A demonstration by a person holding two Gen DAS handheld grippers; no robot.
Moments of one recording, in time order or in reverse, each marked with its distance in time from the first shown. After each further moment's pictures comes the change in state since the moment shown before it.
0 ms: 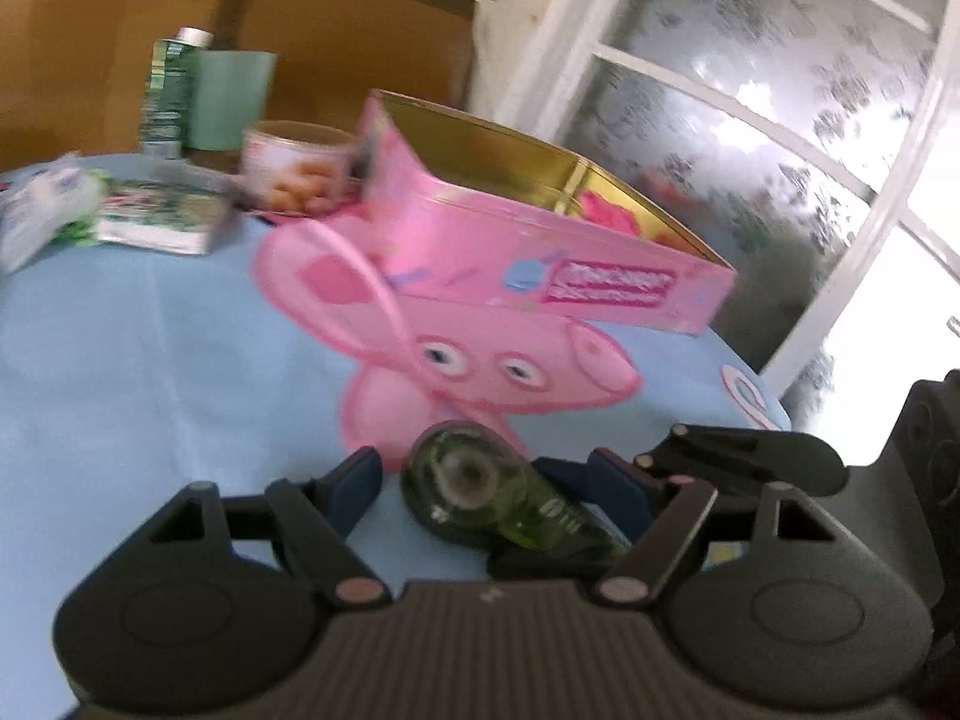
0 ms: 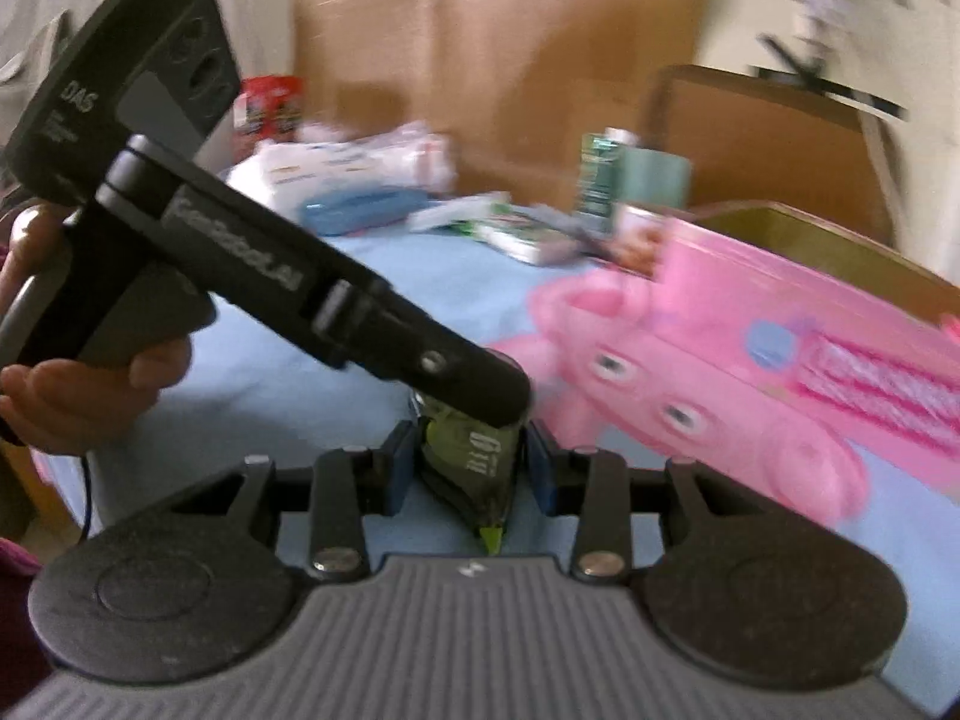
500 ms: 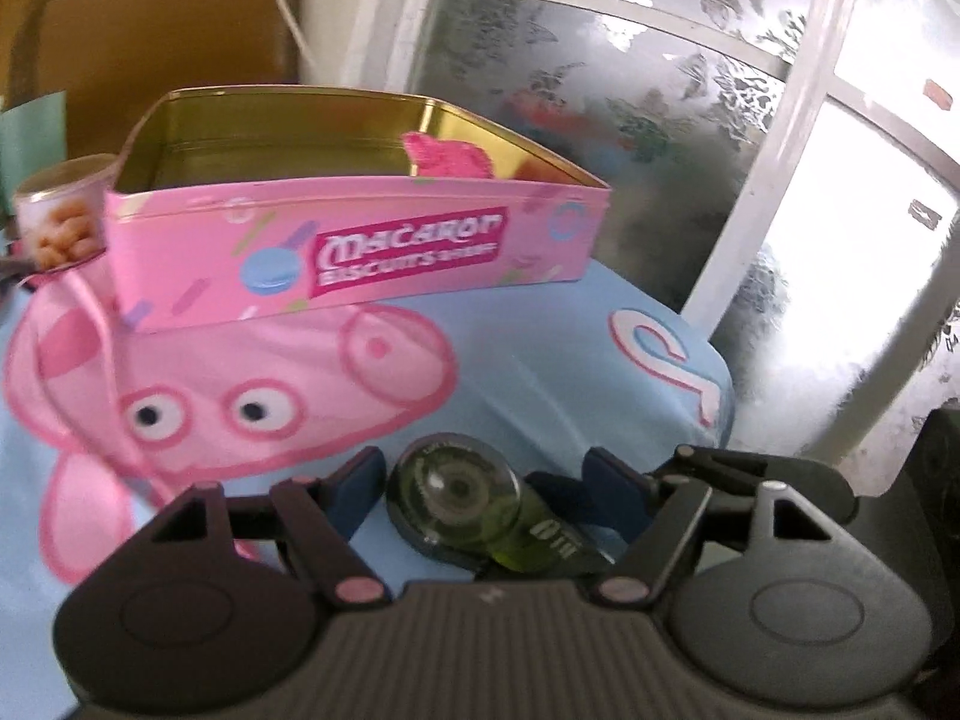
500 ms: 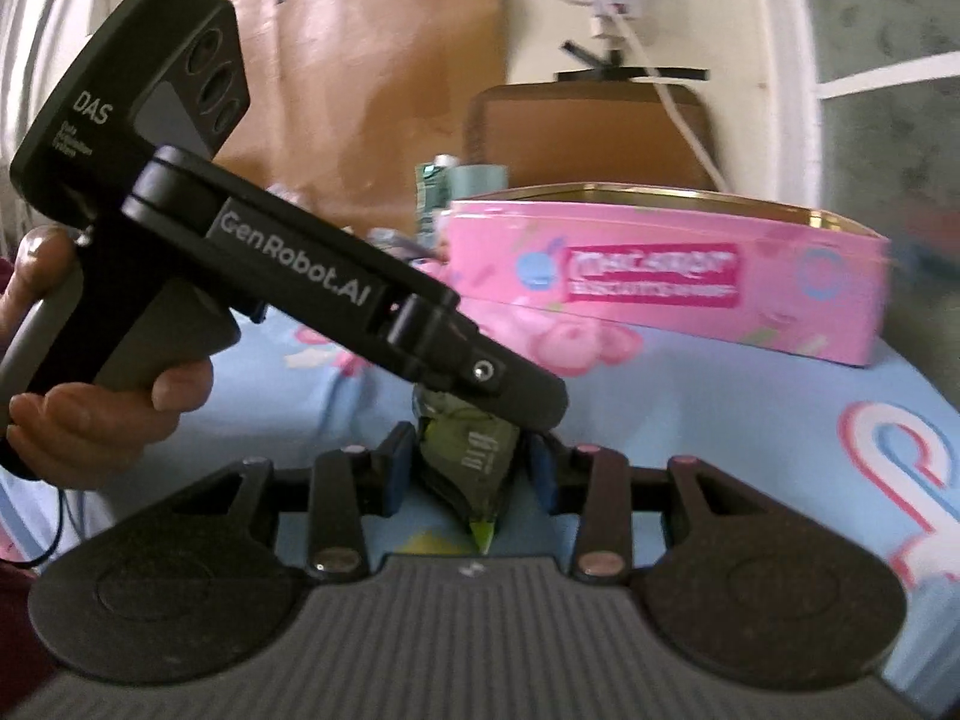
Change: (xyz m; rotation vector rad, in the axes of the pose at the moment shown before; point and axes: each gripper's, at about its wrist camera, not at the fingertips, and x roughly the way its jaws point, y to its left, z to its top) left arm 0.070 -0.095 0.010 0.203 0.088 -0.082; right arm -0.063 -0.041 -0.058 0.176 -0.123 -0.211
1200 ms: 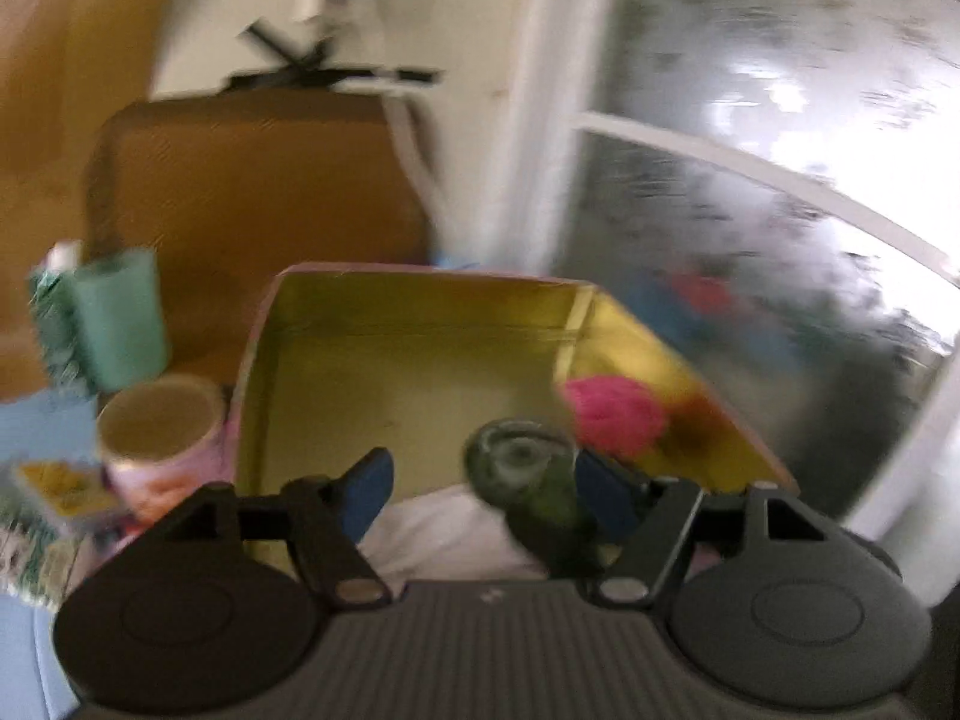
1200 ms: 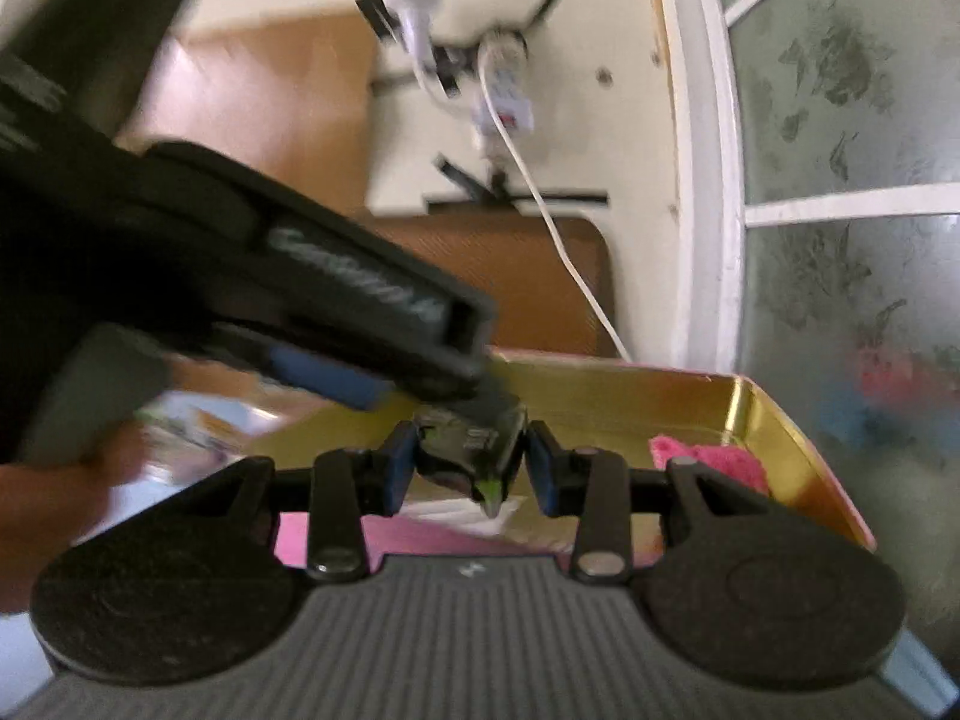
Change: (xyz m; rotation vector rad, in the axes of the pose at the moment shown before) left arm 0.010 0.051 0.133 -0.115 -0.180 0.271; right arm 0.103 -0.045 0.112 -0.015 -0.177 -0.262
